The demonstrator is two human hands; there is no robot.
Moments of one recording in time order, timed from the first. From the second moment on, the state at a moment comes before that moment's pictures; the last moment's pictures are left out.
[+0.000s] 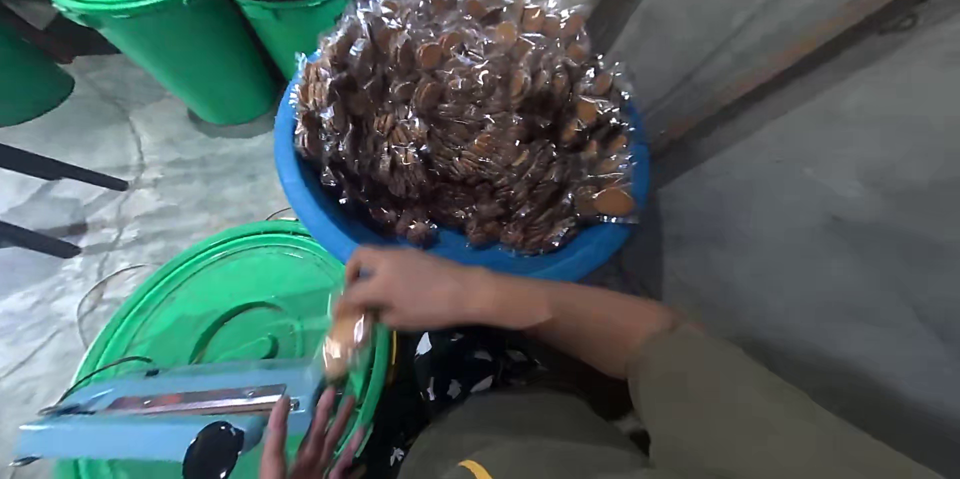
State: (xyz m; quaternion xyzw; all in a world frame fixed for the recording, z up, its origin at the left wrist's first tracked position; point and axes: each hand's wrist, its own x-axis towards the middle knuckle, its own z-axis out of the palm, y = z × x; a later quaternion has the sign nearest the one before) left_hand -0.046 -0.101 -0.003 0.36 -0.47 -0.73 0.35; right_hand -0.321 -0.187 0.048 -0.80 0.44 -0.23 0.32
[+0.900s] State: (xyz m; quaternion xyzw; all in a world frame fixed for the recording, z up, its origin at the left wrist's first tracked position) left_hand 0.016 -0.159 -0.057 0.67 -0.25 -0.41 0.57; right_hand -0.132 -0.257 0.042 -0.78 0.42 -0.06 0.47
